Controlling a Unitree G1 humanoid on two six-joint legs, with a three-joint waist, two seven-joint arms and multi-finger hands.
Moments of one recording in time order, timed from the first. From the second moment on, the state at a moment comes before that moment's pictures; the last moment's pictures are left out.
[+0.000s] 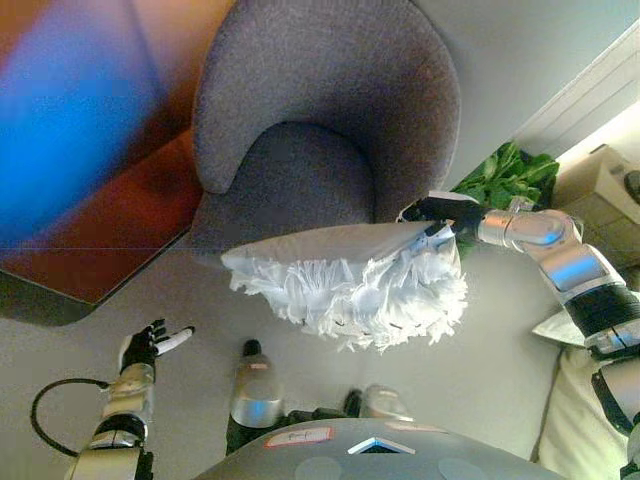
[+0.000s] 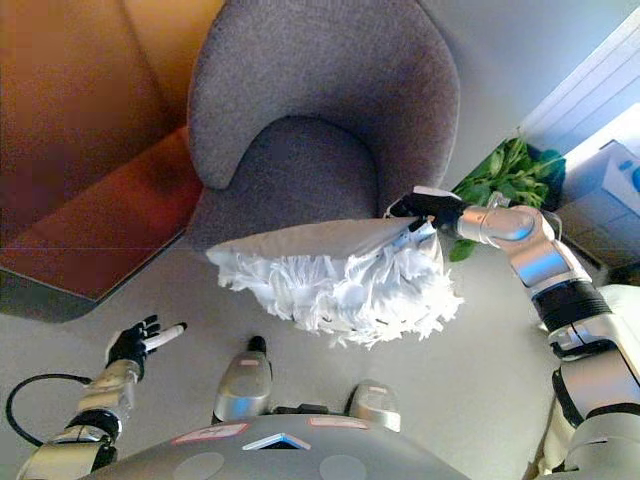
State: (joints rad) left arm -0.01 0.49 0.06 1.08 -0.23 -0.07 0.08; right arm -0.53 -0.84 0.44 0.40 0.15 0.04 0.68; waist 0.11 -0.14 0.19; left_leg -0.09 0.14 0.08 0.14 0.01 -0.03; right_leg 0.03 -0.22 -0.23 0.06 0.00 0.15
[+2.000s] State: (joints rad) left arm 0.08 0.47 0.02 1.10 -0.29 -0.24 -0.02; right arm -1.16 -0.91 0.38 1.27 0.24 0.30 0.38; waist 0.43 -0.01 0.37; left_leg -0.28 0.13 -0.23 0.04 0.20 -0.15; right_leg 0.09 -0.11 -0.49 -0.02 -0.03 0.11
